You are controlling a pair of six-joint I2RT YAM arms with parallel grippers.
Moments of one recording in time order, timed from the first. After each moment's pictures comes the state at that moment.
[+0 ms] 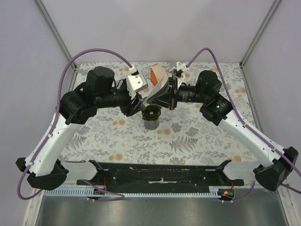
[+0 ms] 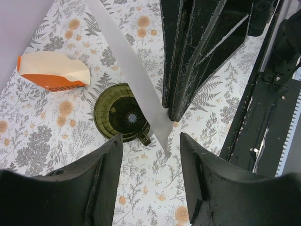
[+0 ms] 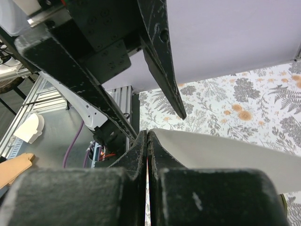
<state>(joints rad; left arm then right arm) -0.74 1.23 1.75 -1.02 0.33 0.33 0.68 1.25 1.28 0.05 -0.82 0.24</state>
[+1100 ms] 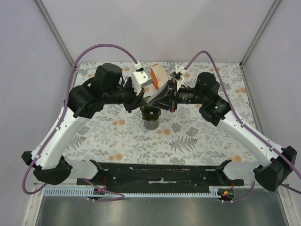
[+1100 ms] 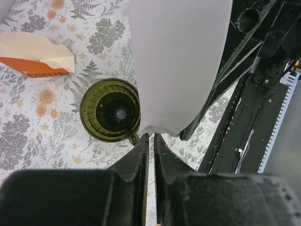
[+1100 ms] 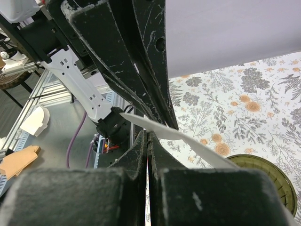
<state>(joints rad) -0.73 1.31 1.79 -1.05 0.32 0.25 0.66 1.25 1.22 0.07 -0.87 0.26</state>
